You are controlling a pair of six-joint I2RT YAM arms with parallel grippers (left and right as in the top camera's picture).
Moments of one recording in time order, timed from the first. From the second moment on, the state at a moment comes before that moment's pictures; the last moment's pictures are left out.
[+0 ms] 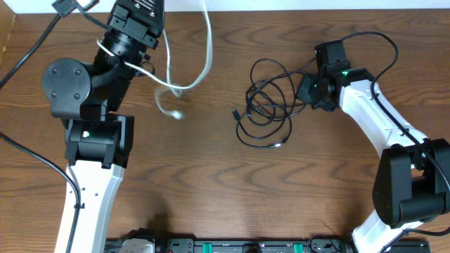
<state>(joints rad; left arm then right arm) -0.12 1.21 1.28 0.36 0.39 -1.11 0.20 1.83 1.32 -0.65 -0.10 0.60</state>
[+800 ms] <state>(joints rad) -0.14 1.30 1.29 -0.13 0.27 -0.63 0.21 1.82 1.33 -0.62 -0.51 0.42</state>
